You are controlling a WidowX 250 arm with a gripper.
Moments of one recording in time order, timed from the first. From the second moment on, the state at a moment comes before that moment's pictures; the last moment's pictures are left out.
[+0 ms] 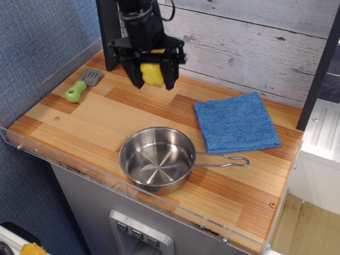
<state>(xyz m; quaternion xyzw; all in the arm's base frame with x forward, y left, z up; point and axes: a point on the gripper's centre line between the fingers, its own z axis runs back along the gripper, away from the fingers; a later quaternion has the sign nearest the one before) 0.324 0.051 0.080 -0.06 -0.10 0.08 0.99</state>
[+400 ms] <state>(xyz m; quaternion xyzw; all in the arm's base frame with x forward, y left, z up) 0.286 0.020 0.074 -0.05 -0.09 0.04 0.99</state>
